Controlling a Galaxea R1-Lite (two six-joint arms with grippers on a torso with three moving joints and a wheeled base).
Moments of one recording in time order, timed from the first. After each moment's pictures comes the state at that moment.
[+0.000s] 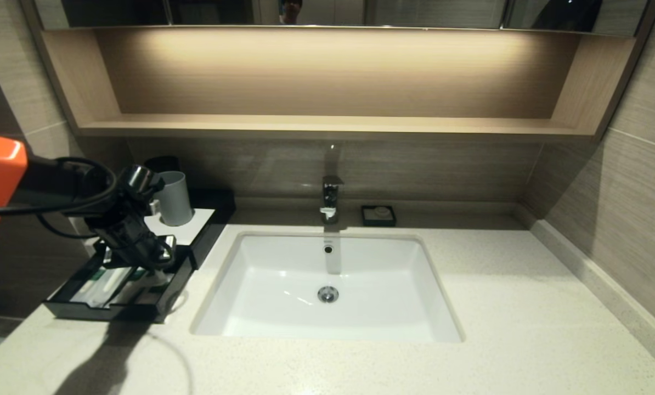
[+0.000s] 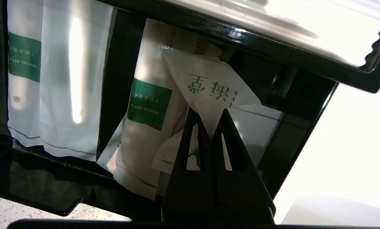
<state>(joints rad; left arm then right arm) 0.04 2.12 -1.53 0.54 0.11 -0.16 0.00 0.00 0.00 0.00 0.00 0.00</state>
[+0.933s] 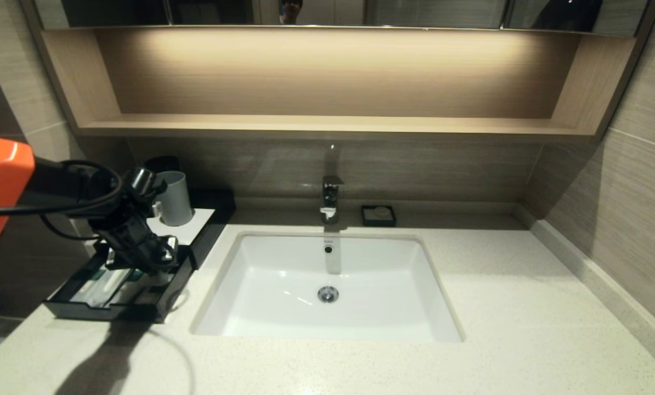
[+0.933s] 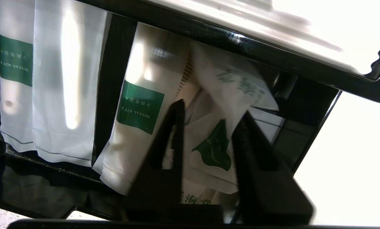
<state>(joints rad) 0.04 2.13 -1.53 0.53 0.11 -0.16 0.00 0.00 0.00 0.00 0.00 0.00</state>
